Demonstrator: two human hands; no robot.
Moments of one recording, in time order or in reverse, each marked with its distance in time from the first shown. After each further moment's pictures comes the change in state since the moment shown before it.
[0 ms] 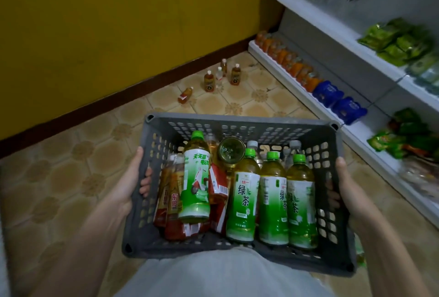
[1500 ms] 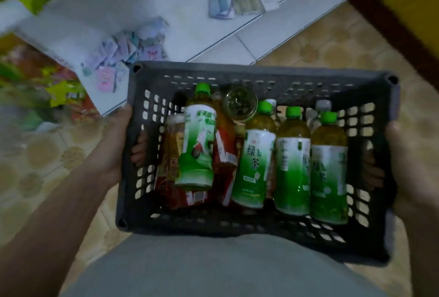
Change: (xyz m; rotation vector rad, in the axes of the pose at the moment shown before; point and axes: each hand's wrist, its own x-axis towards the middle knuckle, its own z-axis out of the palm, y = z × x) left_hand -0.533 -0.566 -0.223 -1.144 0.986 -0.121; right_hand -0.362 0.138 0.419 -0.829 -1.232 -0.256
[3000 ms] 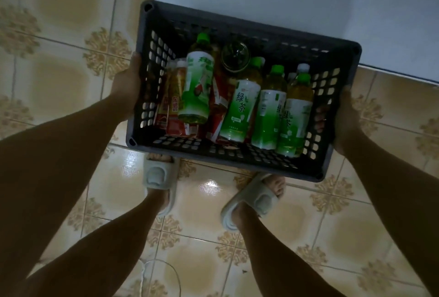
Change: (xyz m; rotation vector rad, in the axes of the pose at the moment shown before) left_hand 0.491 -0.380 -0.123 -0.386 0.816 -0.270; right_hand 0.616 0.237 0.384 -0.607 -0.345 0.132
